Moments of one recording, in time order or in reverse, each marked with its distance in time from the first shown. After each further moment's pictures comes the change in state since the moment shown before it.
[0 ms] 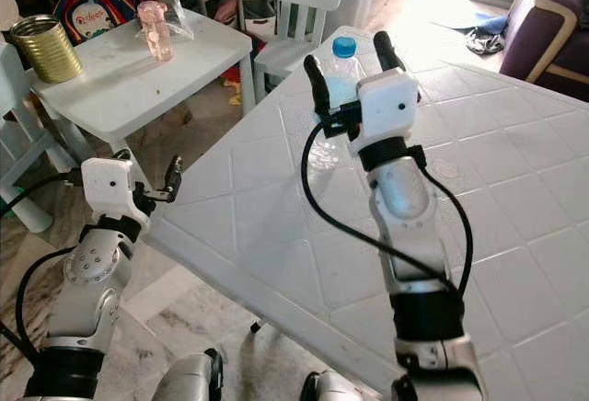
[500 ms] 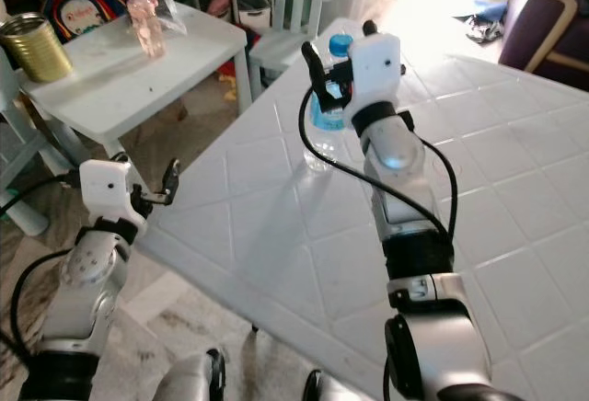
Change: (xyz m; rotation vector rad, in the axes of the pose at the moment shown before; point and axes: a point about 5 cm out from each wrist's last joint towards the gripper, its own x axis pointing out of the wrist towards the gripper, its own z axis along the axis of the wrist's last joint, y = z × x) left arm -0.004 0.006 -0.002 0.023 0.018 0.001; right arm 0.047 -0.005 -0.023 0.054 0.159 0.028
